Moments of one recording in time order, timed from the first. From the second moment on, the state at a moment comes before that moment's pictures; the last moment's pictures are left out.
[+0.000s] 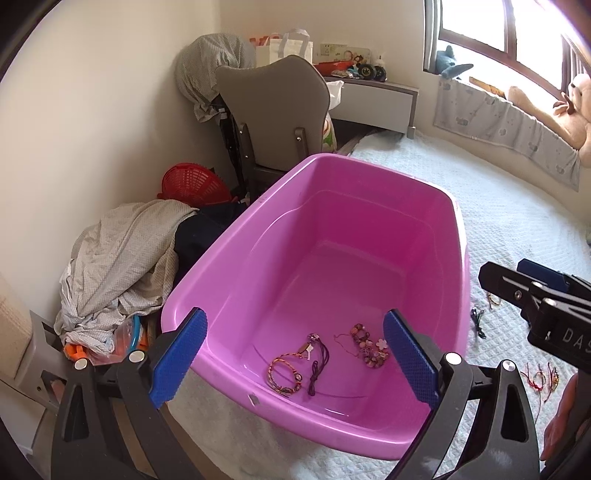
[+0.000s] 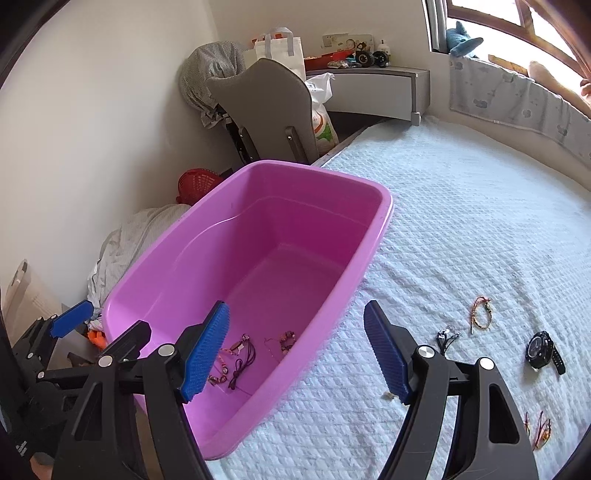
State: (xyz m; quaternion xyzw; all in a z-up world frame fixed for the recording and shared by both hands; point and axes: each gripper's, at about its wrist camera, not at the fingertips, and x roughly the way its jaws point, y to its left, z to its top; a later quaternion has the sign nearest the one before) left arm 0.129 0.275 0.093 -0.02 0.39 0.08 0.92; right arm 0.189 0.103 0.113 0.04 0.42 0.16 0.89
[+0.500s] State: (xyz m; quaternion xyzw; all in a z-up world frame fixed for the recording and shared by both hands) left arm 0.094 0.226 0.109 -0.01 0.38 0.04 0.93; right arm 0.119 0.031 0.104 0.06 0.41 0.11 0.90
